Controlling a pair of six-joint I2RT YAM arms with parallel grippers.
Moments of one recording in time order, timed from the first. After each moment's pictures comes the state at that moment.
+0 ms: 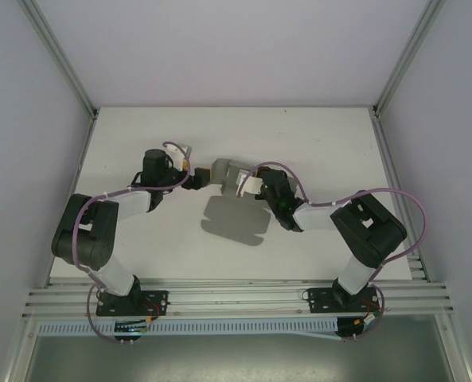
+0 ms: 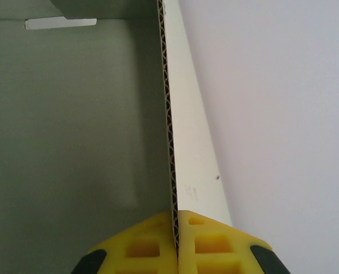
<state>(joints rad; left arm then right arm) -0.23 1.65 0.76 0.37 0.46 -0.17 0.70 1.68 0.68 0.65 0.35 -1.10</state>
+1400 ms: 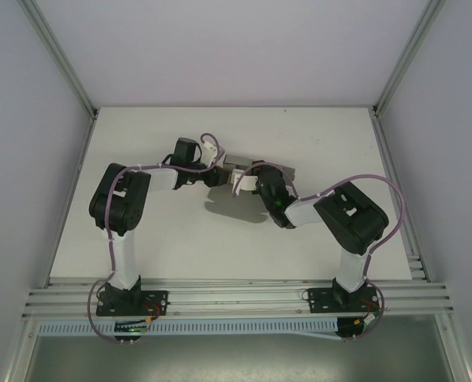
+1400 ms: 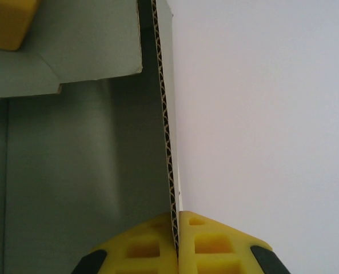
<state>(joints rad) -0.37 2.03 1.13 0.16 0.68 0.02 0.72 1.83 0.73 0.85 0.40 -1.32</state>
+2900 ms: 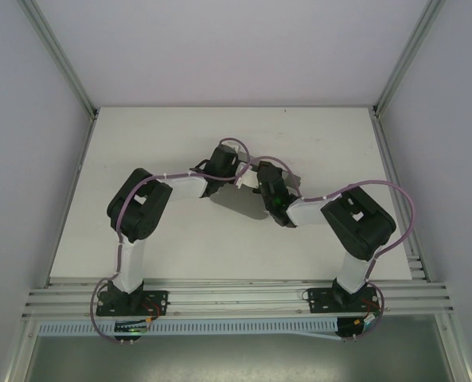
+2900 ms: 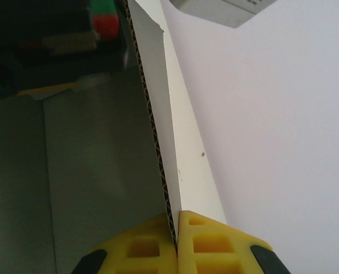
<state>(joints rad) -0.62 2.06 1.23 0.13 -0.12 -0.30 0.72 1.76 0.75 0.66 0.49 -1.04</state>
